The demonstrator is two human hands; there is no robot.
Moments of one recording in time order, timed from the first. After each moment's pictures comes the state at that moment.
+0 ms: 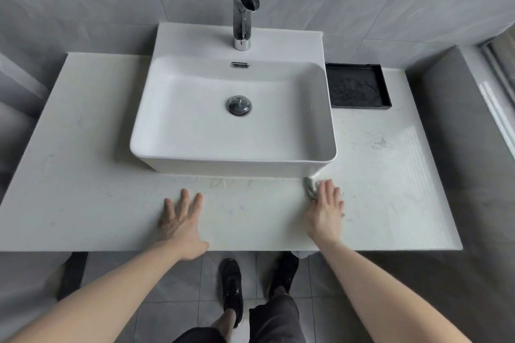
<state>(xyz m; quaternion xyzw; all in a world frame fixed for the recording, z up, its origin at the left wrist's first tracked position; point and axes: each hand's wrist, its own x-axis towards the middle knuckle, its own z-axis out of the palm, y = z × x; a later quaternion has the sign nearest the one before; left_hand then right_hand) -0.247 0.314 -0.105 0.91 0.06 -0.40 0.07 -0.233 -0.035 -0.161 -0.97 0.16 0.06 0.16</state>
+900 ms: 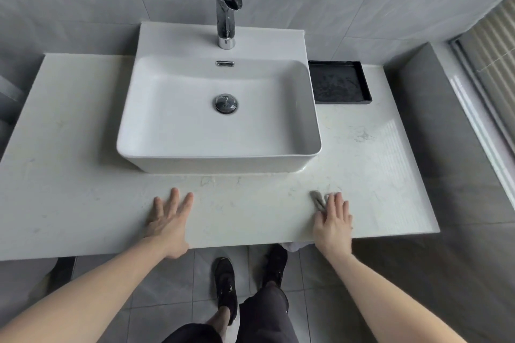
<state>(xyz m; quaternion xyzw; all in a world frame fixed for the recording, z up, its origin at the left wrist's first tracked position) -0.244 0.326 -0.099 0.91 0.00 -0.41 0.03 -0.287 -0.071 -0.146 -0.95 0.22 0.10 0.18</state>
